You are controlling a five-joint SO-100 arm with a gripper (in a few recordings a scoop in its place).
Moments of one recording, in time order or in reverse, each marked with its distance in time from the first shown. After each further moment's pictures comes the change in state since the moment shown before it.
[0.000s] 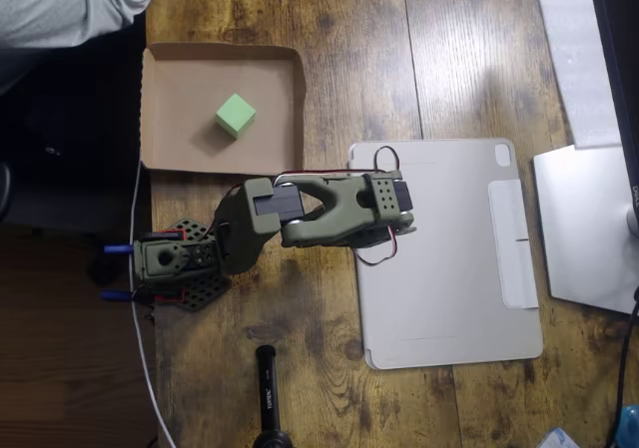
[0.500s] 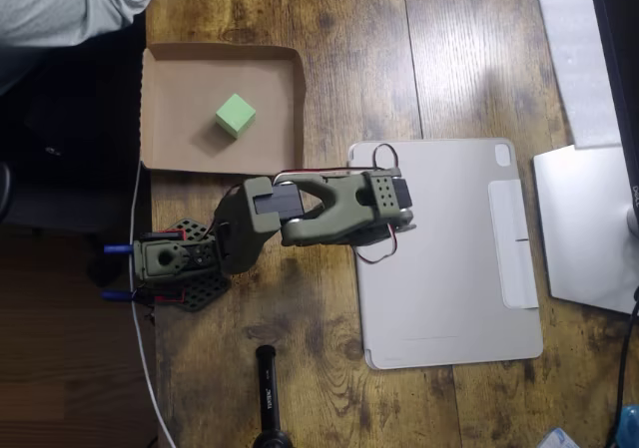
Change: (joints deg) arm 0.0 0.0 0.0 0.0 0.1
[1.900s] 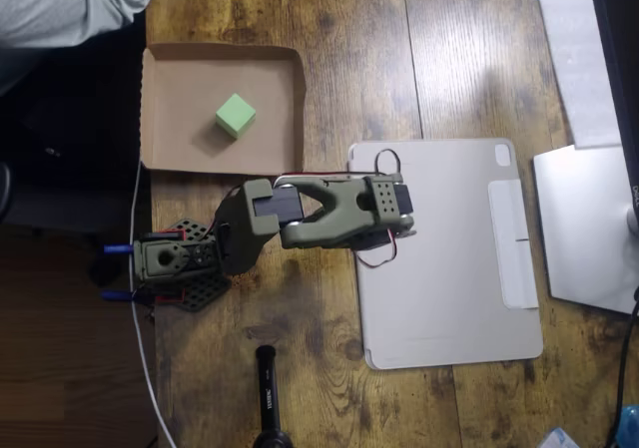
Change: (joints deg) arm 1.8 0.4 0.2 -0.4 -2.0
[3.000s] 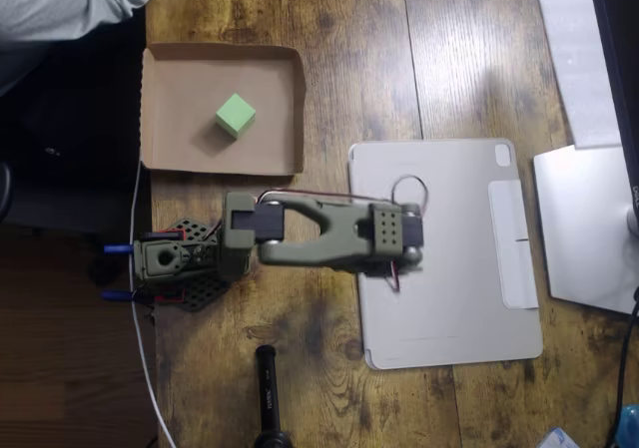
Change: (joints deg) arm 3.3 6.0 -2.7 -4.7 -8.3
